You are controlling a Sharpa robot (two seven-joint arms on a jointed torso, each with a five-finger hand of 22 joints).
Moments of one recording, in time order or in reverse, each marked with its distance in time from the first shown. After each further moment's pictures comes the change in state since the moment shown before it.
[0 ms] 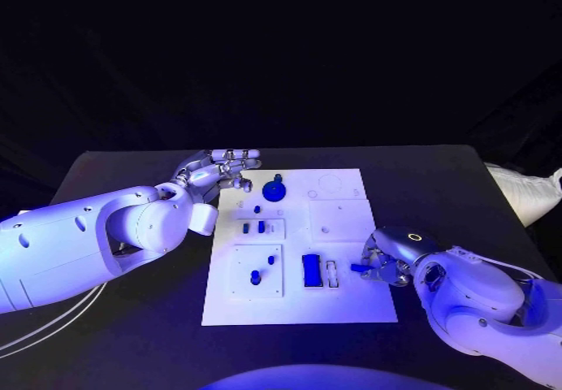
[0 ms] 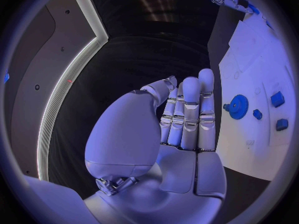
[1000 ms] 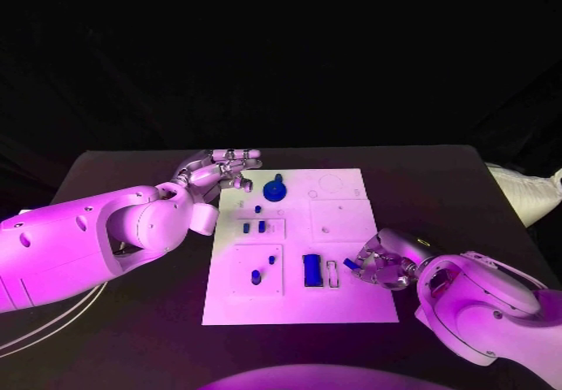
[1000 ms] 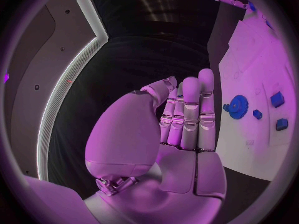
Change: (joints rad) left arm 0.000 -0.001 0.000 0.001 0.000 0.001 -0.001; left_hand -0.005 0.005 -0.001 -0.007 0.000 0.000 0.000 0.000 0.000 -0.008 0.000 0.008 -0.001 0.000 0.000 0.000 -0.003 0.000 0.000 0.000 -0.004 -0.001; right arm 0.011 -0.027 -0.003 0.064 0.334 -0.182 0.001; right_hand -0.094 -0.027 0.181 0.058 0.247 0.008 0.003 -0.018 0.011 0.008 0.007 0.027 -0.090 0.000 0.000 0.004 0.000 0.000 0.004 -0.004 0.004 0.024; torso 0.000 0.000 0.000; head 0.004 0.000
